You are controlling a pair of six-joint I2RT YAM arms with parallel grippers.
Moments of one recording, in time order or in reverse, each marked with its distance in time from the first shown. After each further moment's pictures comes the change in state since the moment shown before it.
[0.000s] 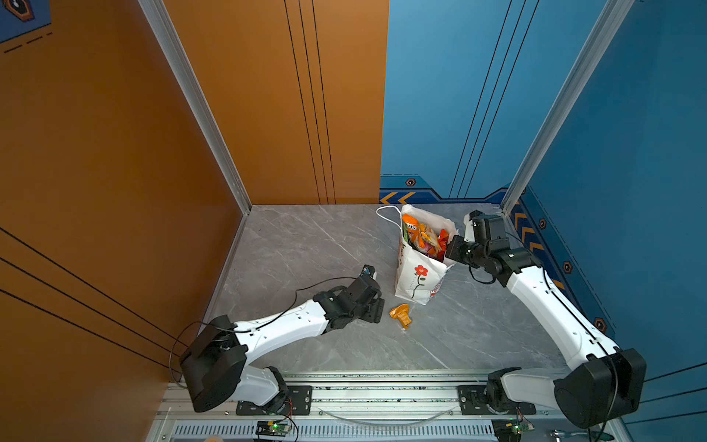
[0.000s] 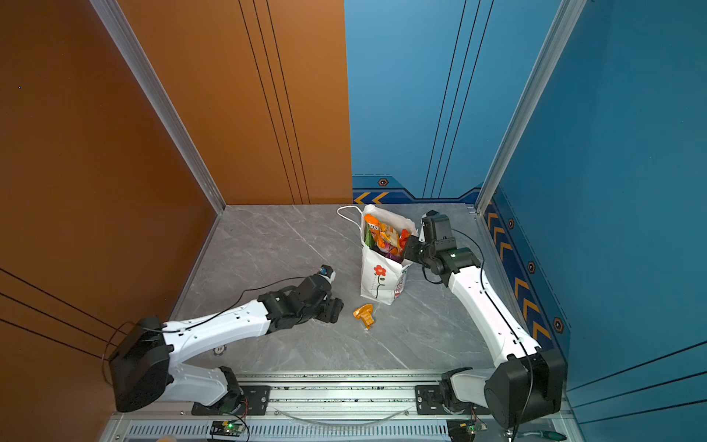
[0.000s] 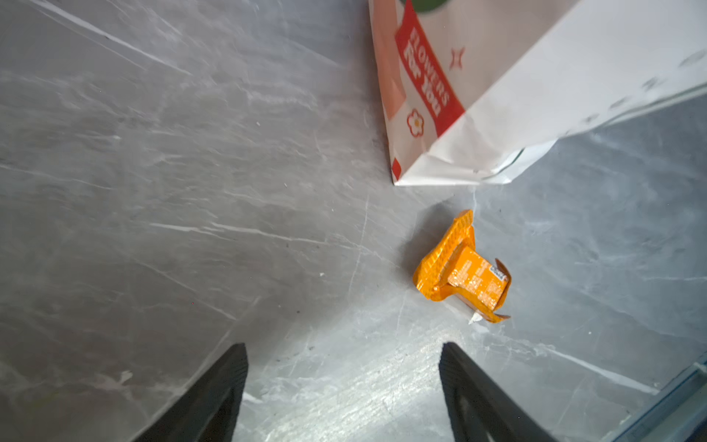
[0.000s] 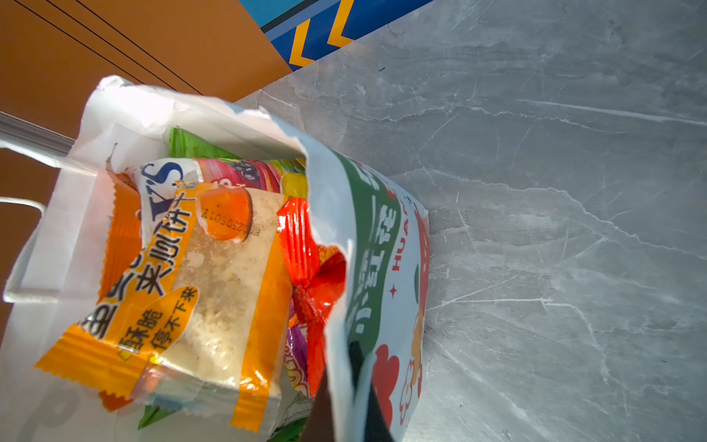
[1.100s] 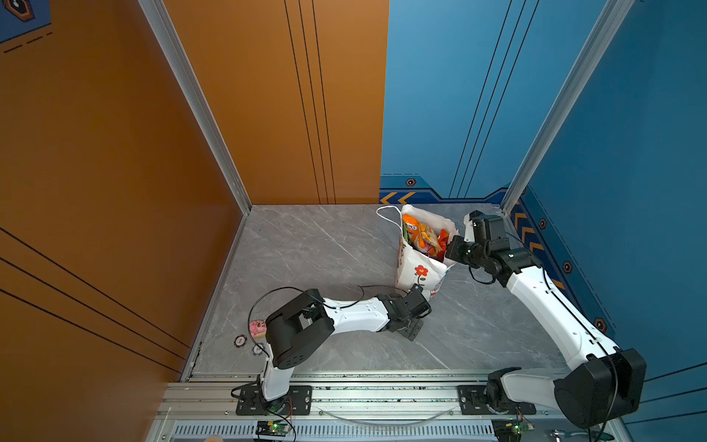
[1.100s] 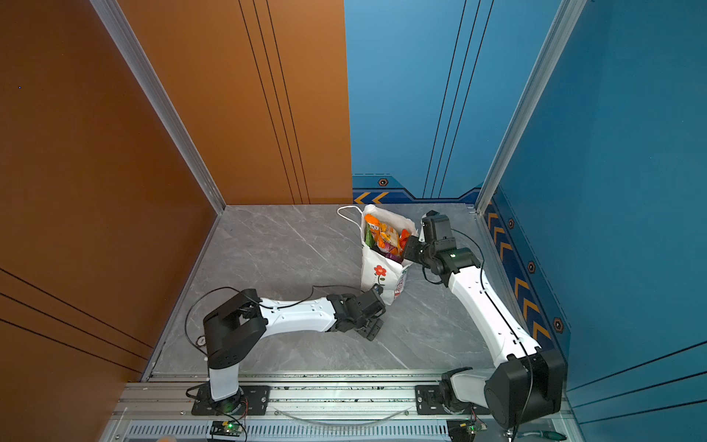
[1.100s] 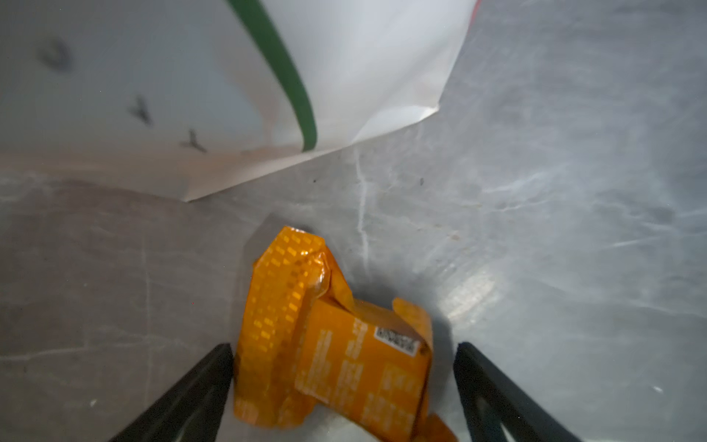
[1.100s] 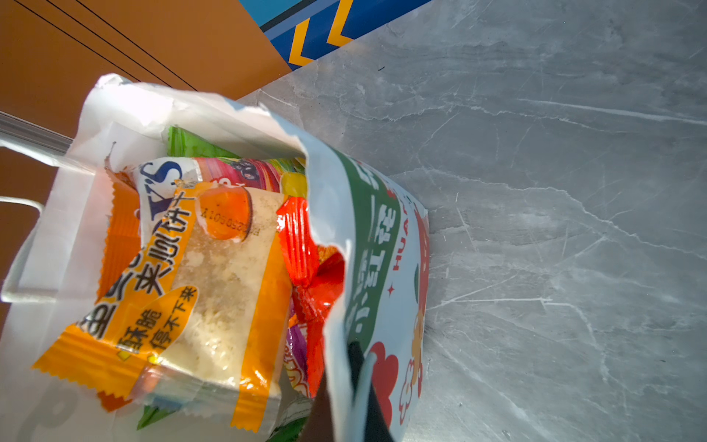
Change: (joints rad) left arm -0.184 0.511 0.369 -0.074 -0.040 0.093; right arm 0.000 0.000 -0.003 0.000 0.001 0.000
